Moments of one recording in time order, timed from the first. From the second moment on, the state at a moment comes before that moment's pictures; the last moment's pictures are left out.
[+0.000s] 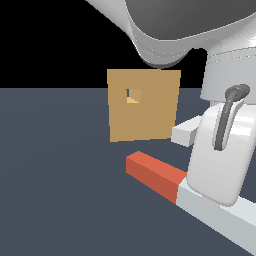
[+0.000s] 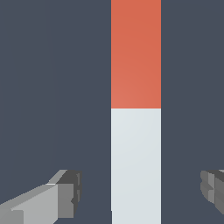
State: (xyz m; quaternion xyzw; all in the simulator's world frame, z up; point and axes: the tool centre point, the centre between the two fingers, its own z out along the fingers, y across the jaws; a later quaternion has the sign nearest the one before) arm 0.134 -0.148 0.071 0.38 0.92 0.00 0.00
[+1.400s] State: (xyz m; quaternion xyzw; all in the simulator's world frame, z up) arm 0.134 -0.148 0.021 0.38 0.92 0.00 0.00
